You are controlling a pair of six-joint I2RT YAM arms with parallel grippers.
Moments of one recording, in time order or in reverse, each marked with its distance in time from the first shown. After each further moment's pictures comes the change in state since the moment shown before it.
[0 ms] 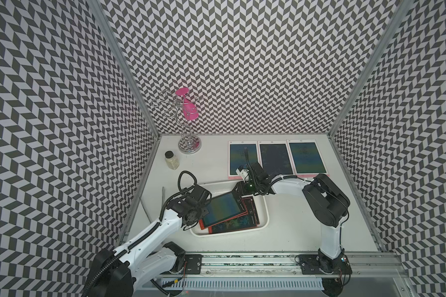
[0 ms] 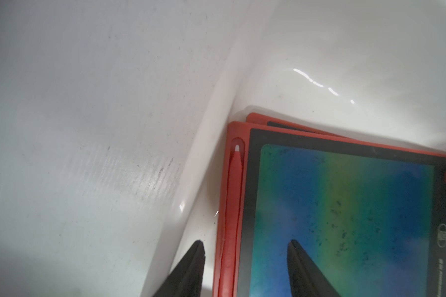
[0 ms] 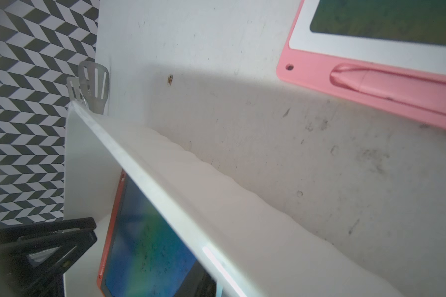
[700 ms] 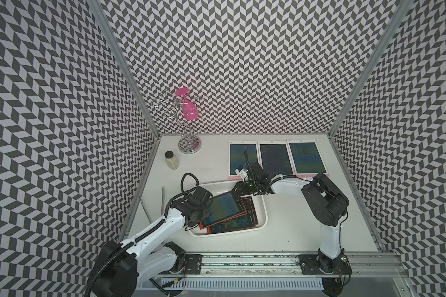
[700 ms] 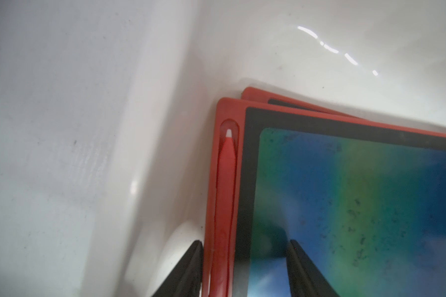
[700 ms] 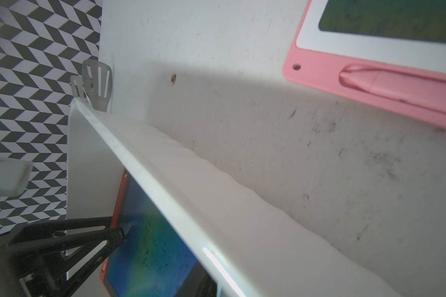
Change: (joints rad) left arm -0.002 0.040 -0.042 0.072 0.037 0.014; right arm -0.001 0.013 0.014 0.001 -0.013 -0.001
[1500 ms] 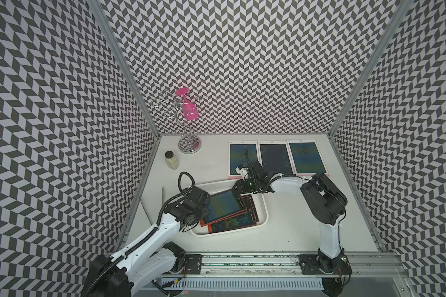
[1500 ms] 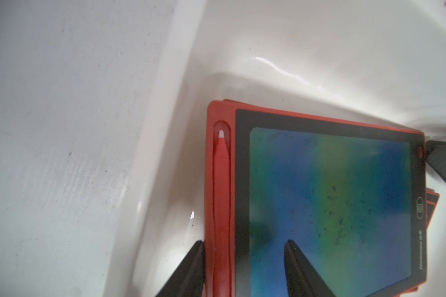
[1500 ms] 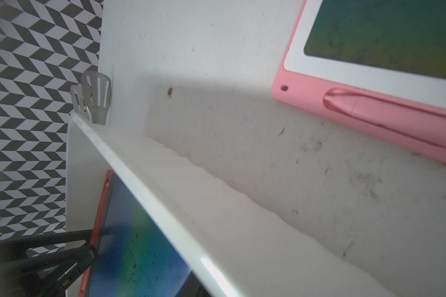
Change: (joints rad) left arm 0.000 -0.116 0.000 0.006 0.023 0.017; right arm -0.013 0.021 0.021 0.005 -0.003 0.002
